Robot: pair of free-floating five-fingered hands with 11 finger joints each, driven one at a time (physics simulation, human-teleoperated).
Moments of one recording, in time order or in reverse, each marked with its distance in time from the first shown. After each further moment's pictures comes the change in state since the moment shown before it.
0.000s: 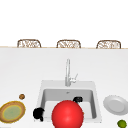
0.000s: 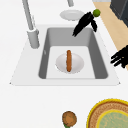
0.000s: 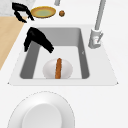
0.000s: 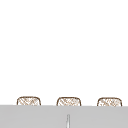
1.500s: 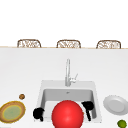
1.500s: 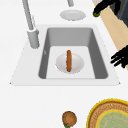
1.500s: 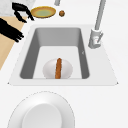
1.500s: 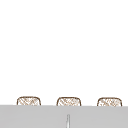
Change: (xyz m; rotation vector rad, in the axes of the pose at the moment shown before) left hand 0.000 0.000 0.000 0.000 0.000 0.000; right hand -0.051 0.037 0.189 -0.248 -0.009 0.023
